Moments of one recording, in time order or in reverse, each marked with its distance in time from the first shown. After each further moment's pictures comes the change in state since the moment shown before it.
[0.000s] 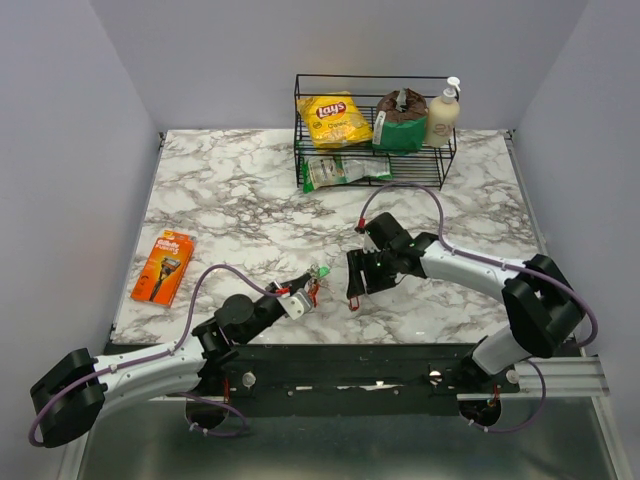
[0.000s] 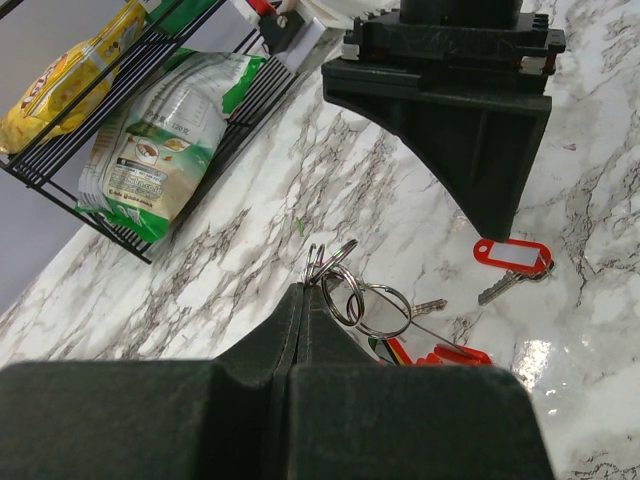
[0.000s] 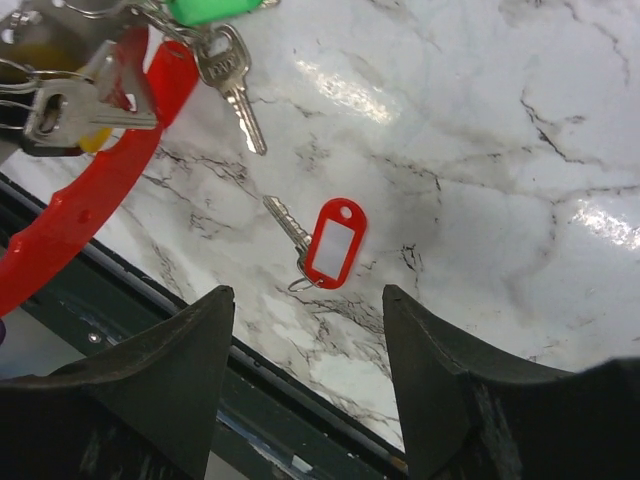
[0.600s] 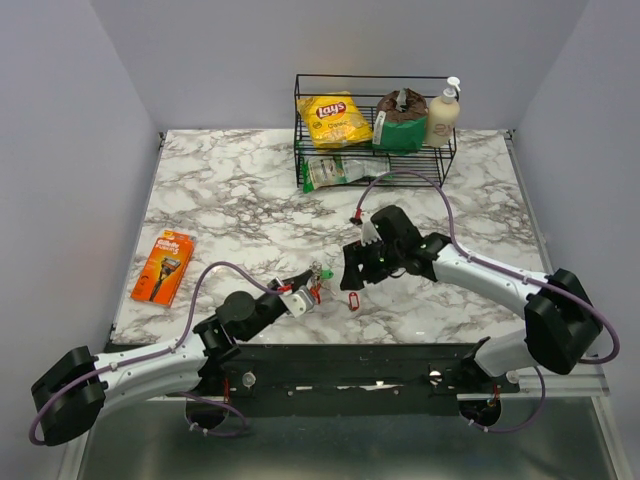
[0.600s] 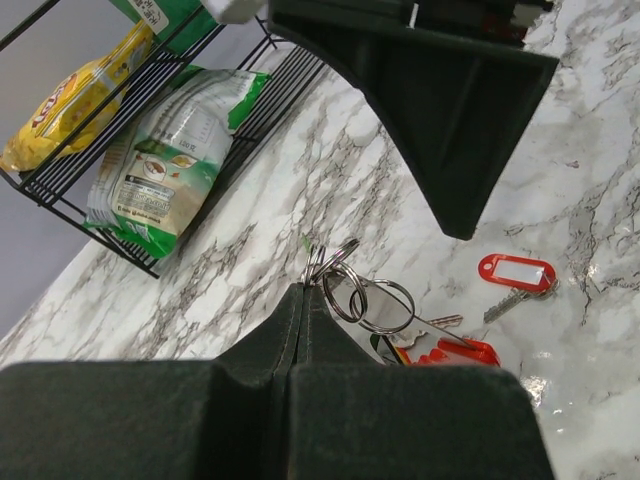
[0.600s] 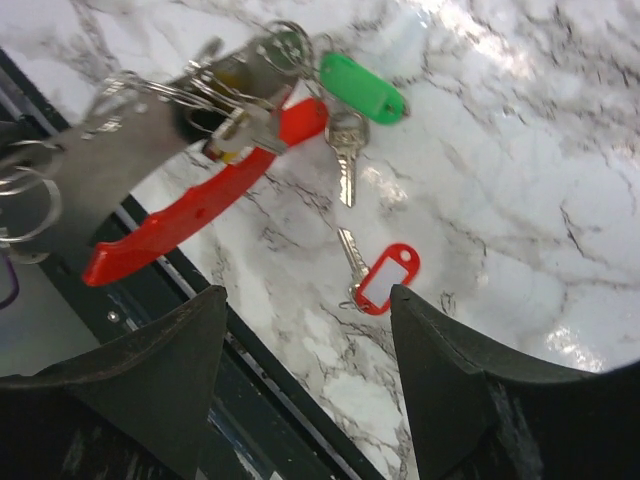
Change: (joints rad) left arm 0.000 0.024 0.038 -0.002 0.006 0.014; right arm 0.000 -0.109 0.009 0.093 -0.091 -0.156
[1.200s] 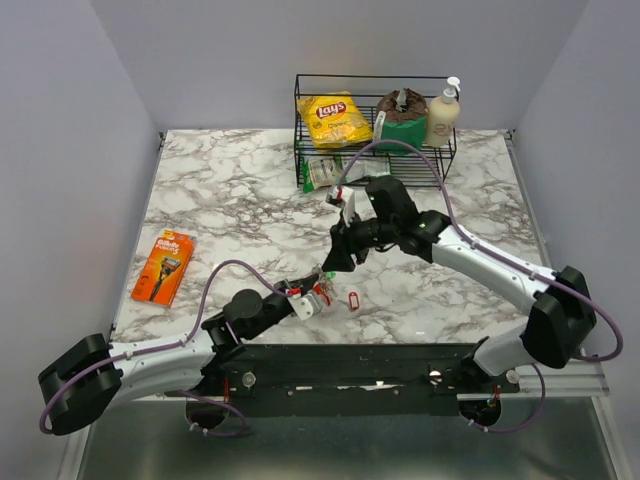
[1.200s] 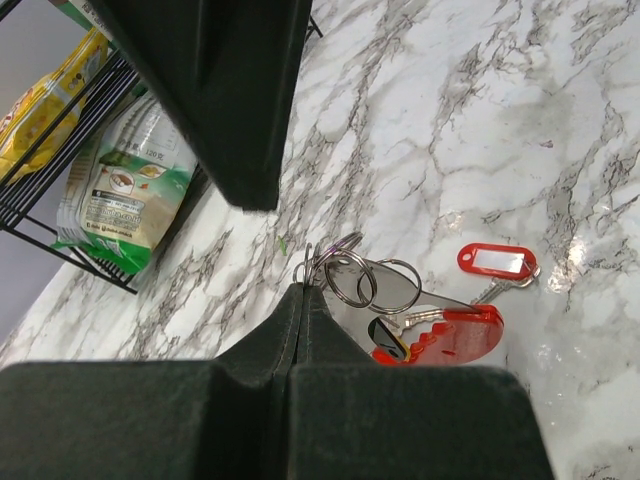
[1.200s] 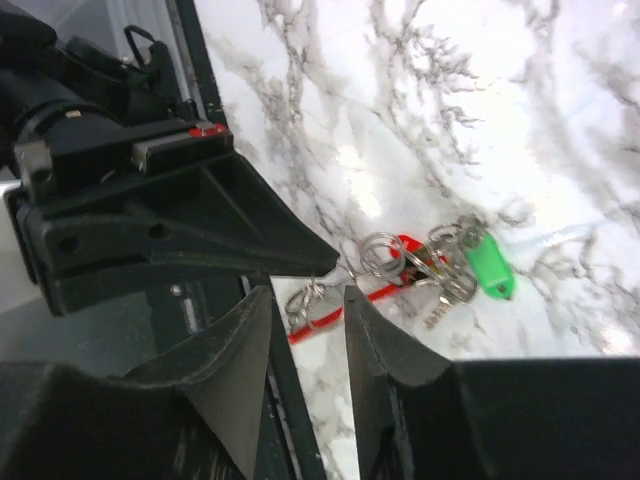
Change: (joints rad) left arm 0.000 0.127 0.000 0.084 0.060 0.033; right arm 0.019 0.092 0.269 -0.029 -0.310 -0.258
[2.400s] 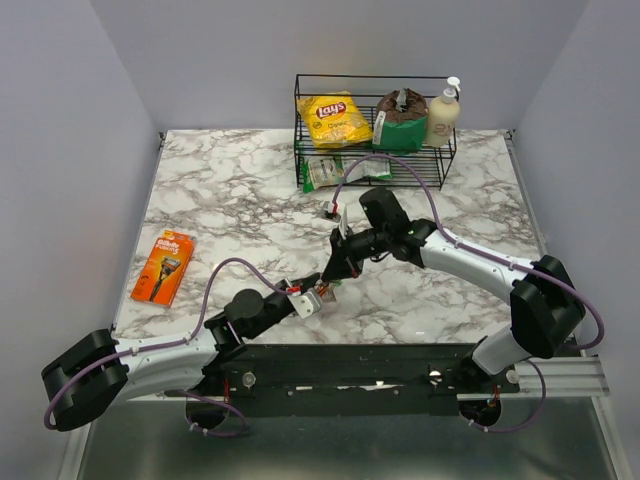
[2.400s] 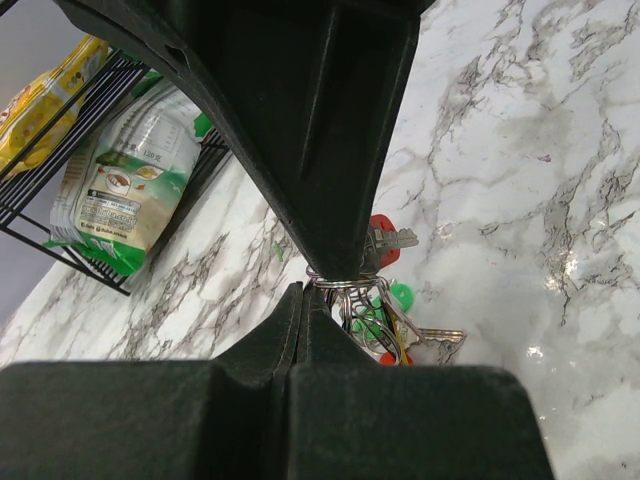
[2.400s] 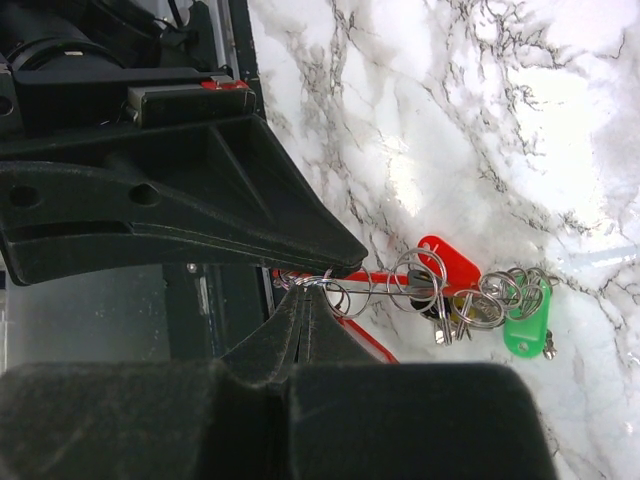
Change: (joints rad) left arm 0.000 0.037 0.000 0.055 0.001 -0.029; right arm -0.001 0.028 -0.122 0.136 -0.134 -0.021
